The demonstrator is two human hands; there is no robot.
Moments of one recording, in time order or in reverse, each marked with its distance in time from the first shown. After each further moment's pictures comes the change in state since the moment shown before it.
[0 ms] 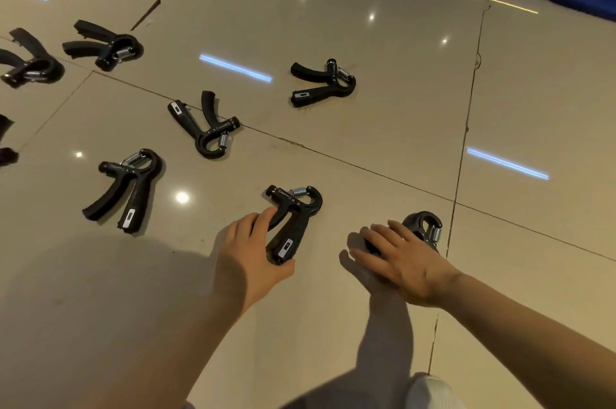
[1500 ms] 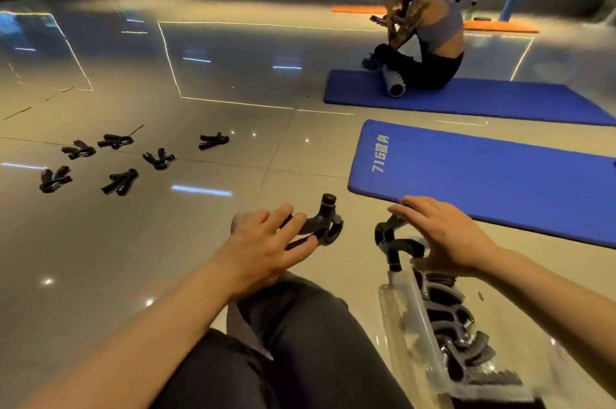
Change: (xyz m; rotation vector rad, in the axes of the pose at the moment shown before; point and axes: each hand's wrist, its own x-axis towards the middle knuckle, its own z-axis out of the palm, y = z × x) left_hand -0.604 0.458 -0.086 0.933 0.244 1.114; right_hand -0.782 -0.216 -0.053 0.008 0.358 0.532
